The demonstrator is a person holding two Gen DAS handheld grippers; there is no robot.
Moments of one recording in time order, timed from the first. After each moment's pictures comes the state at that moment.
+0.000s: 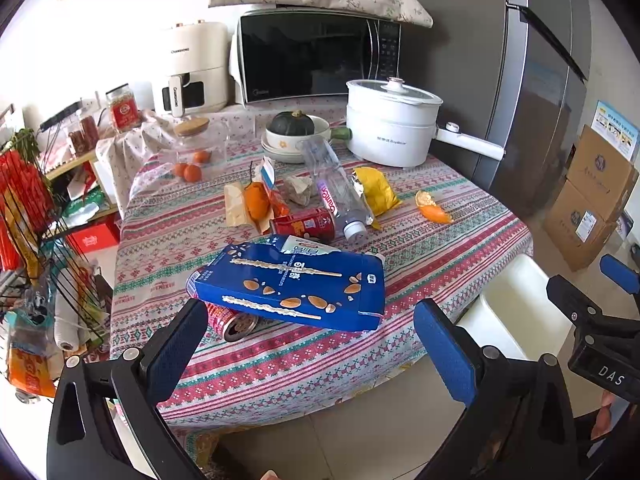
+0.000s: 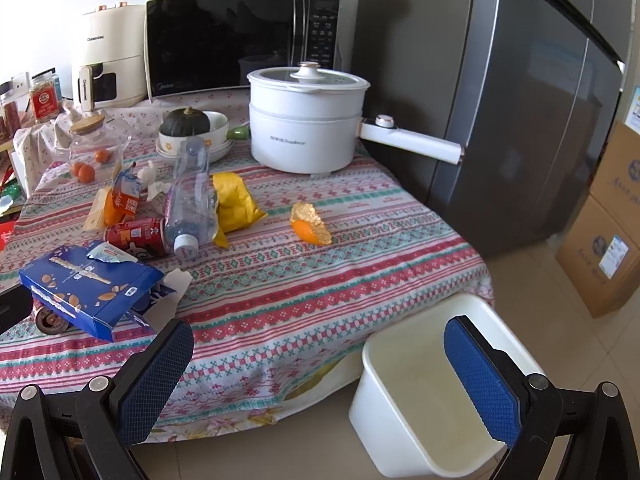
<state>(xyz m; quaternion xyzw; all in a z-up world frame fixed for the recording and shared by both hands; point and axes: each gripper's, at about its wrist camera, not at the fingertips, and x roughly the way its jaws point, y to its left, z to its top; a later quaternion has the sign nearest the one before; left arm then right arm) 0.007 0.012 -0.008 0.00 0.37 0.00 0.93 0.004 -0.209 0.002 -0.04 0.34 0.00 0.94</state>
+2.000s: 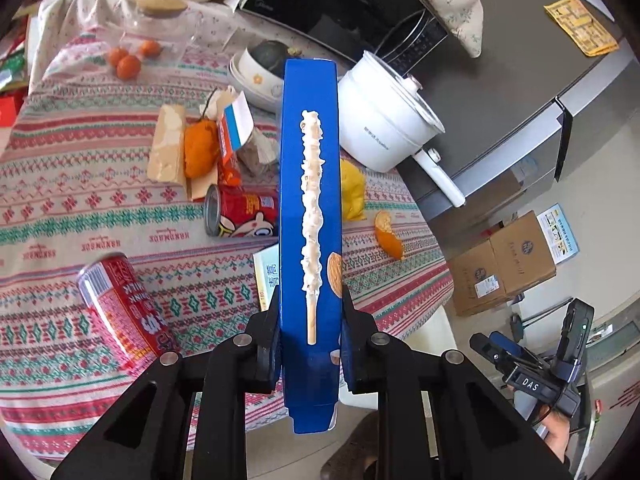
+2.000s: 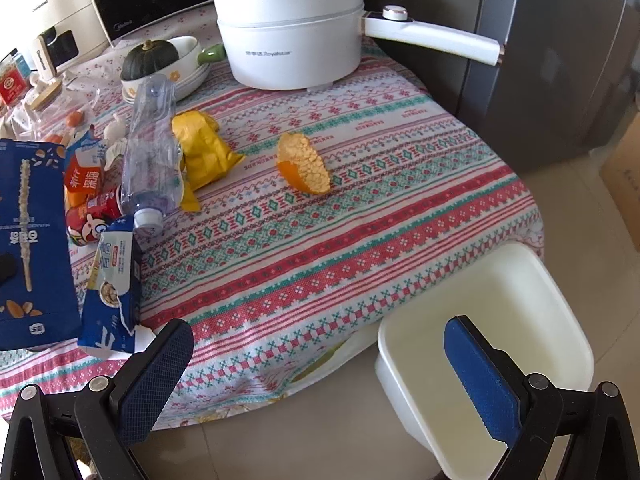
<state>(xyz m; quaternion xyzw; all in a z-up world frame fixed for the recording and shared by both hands) 0.133 0.092 -0.050 -0.25 0.45 -0.14 0.84 0.120 -0.254 -0.031 0.03 0.50 0.03 0.87</state>
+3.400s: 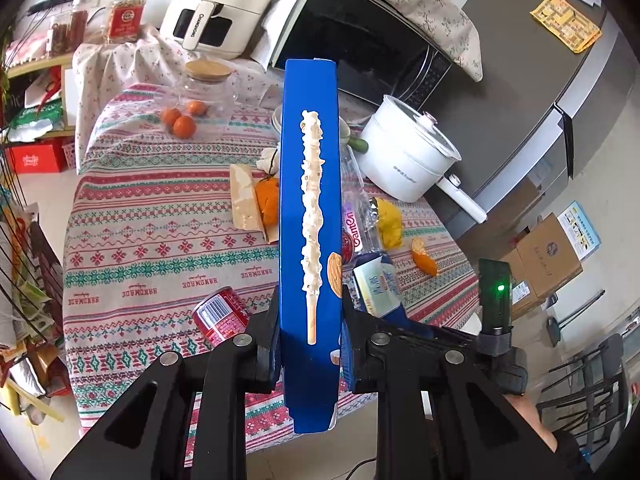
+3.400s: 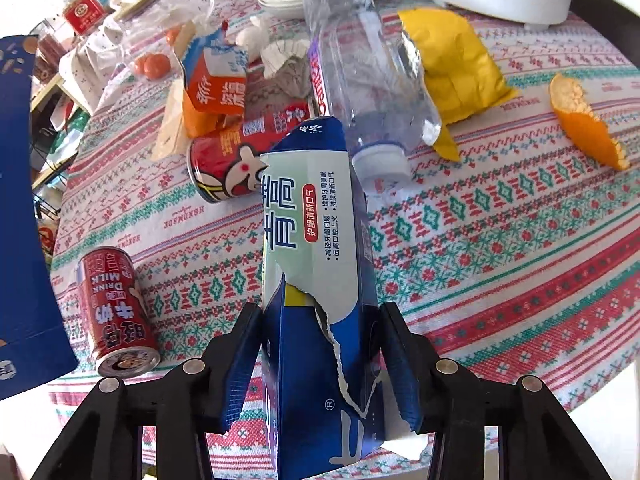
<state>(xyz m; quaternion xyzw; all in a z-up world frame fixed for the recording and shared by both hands) 0.090 0.150 -0.018 -0.20 0.41 -0.09 0.88 0.163 -0.093 -0.103 0.05 0.55 0.18 0.82</state>
